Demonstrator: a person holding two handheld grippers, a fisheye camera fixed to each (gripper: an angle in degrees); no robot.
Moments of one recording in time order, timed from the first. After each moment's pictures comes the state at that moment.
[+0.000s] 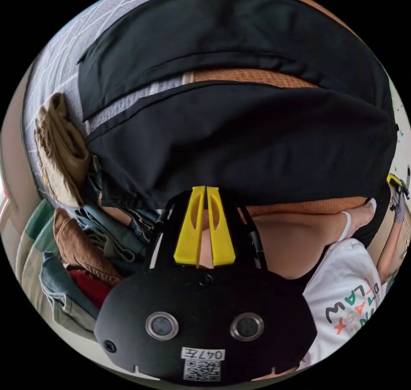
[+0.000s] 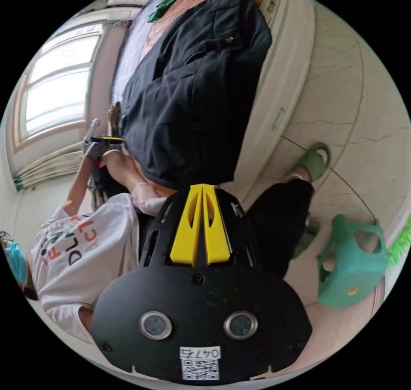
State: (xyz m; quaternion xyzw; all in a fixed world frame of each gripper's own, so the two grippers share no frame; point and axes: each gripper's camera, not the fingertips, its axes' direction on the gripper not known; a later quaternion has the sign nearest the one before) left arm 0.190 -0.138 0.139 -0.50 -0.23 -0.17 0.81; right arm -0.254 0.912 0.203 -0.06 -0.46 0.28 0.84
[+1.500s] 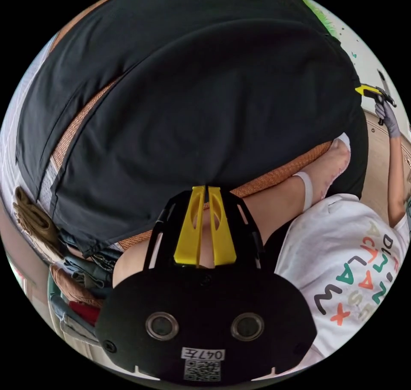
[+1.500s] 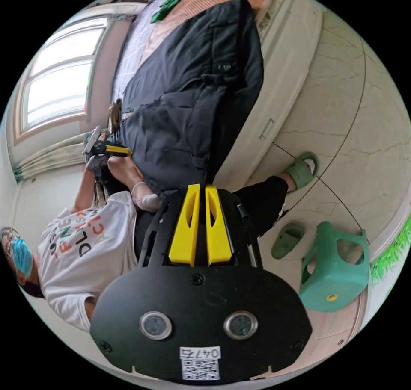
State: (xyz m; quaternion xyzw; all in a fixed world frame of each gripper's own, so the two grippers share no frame) left arm 0.242 -0.142 0.150 -0.51 -0.11 -0.04 0.85; right arm -0.220 0.891 0.252 -0.06 -0.48 0.25 0.84
